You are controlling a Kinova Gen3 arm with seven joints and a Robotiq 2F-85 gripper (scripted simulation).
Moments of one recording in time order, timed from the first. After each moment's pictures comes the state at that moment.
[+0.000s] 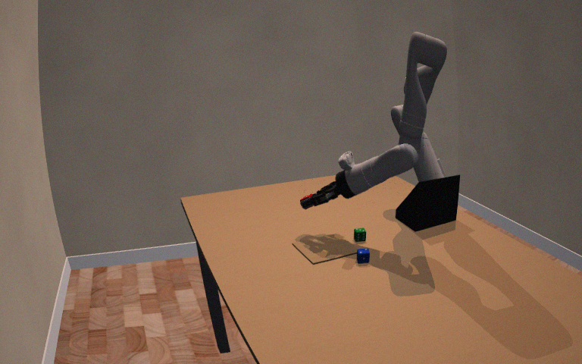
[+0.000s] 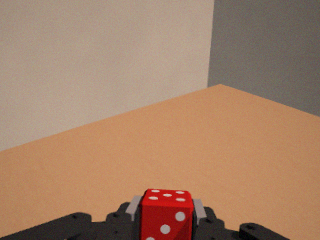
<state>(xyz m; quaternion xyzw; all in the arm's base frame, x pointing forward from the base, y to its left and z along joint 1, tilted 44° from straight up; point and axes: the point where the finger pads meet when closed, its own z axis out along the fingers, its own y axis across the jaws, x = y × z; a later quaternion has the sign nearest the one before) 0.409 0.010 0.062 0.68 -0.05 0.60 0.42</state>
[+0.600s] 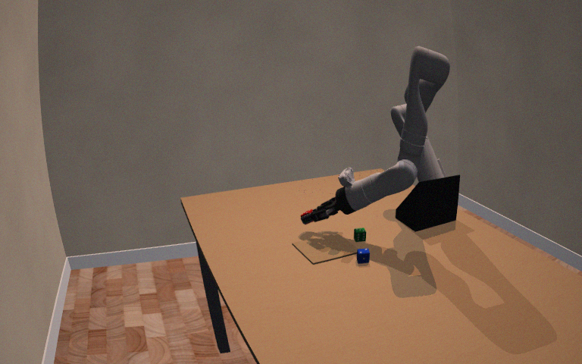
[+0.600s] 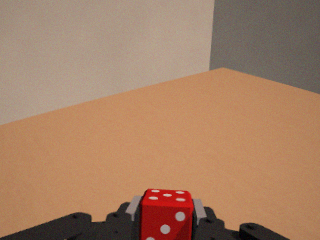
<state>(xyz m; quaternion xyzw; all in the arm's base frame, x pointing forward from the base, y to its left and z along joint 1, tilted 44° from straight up) 0.414 -0.020 0.029 0.68 -0.05 0.60 0.42</state>
